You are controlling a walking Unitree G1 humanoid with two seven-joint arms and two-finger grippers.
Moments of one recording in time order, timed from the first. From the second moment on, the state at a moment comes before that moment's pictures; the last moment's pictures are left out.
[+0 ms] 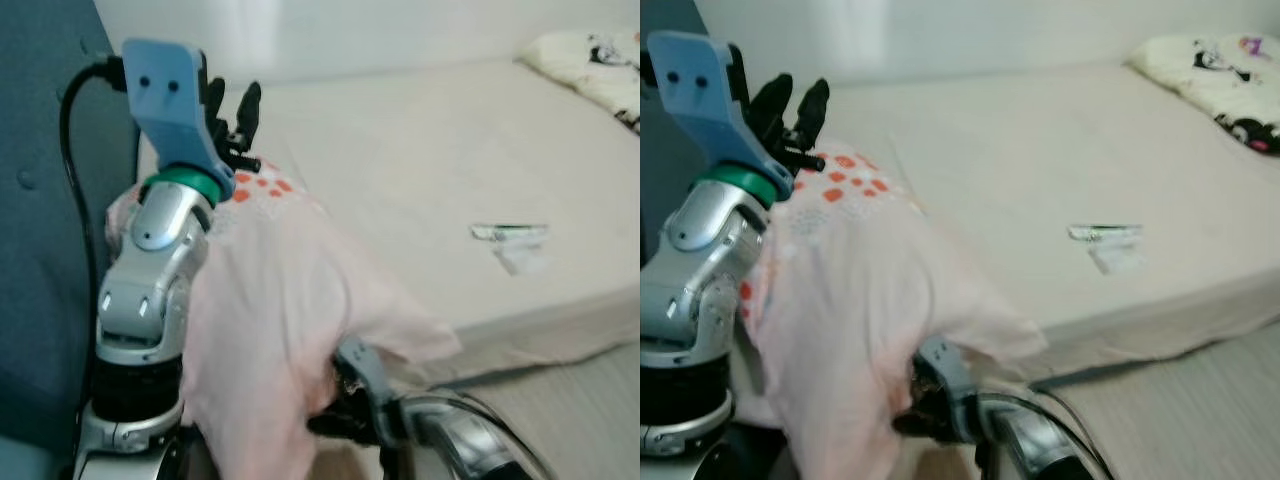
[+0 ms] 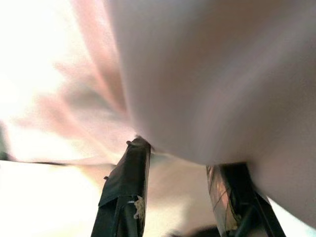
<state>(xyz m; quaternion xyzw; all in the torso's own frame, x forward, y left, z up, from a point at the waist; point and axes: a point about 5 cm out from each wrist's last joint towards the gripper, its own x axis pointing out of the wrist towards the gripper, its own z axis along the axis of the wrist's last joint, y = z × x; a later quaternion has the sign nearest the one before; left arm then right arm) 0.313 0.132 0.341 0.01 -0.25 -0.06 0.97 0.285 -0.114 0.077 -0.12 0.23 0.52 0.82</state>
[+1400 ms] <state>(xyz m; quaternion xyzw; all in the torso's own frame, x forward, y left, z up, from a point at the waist) 0.295 0.247 0.143 0.16 0.12 0.17 0.96 0.352 -0.197 0.197 -0.11 -0.10 0.10 0.98</state>
